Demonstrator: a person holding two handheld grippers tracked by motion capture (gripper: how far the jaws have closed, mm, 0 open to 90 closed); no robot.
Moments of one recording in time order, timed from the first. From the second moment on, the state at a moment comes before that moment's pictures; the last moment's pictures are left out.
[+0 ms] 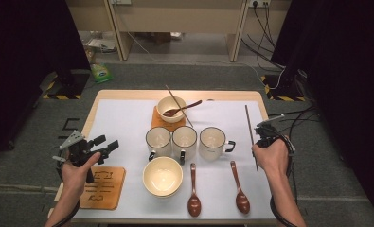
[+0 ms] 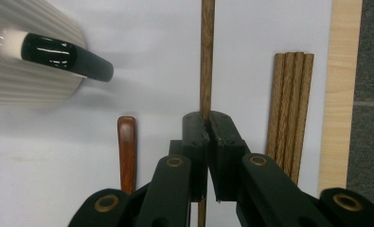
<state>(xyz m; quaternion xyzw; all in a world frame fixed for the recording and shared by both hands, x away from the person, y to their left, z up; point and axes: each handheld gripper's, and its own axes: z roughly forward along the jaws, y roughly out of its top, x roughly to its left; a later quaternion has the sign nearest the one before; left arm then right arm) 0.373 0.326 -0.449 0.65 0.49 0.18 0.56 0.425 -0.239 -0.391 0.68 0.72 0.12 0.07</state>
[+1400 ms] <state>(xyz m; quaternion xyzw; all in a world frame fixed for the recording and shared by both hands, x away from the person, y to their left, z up) 0.372 0.328 -0.448 0.64 0.49 0.19 0.56 0.438 -0.224 -0.375 0.67 0.72 0.16 0.10</state>
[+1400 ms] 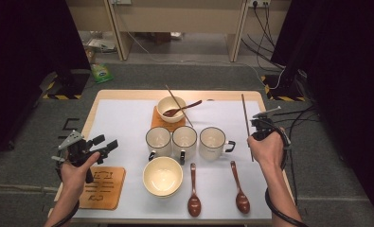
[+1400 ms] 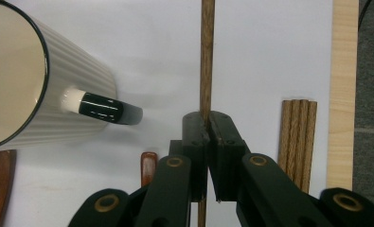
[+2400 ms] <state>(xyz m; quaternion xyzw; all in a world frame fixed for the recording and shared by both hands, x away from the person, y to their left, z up) 0.373 0.329 -0.448 0.64 0.49 0.18 0.56 0.447 -0.213 -0.366 0.66 0.72 0.17 0.11</state>
